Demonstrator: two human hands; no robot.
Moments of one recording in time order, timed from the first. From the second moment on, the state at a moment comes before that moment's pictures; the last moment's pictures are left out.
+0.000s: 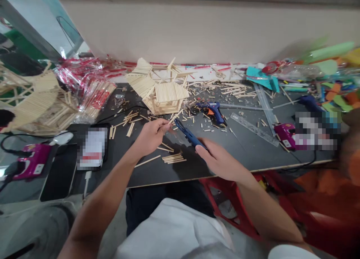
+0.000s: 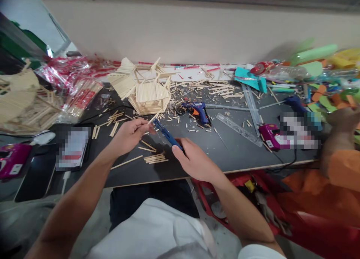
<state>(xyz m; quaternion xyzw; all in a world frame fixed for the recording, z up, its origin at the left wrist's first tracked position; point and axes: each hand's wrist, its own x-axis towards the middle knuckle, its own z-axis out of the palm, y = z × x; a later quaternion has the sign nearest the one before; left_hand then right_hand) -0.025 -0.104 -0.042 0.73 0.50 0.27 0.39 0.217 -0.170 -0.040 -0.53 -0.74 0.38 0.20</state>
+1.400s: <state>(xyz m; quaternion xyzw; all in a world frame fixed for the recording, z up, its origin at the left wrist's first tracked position) -0.012 -0.124 -0.065 0.64 0.54 0.33 0.43 0.201 -0.171 -0.048 -0.54 -0.70 0.40 0.23</state>
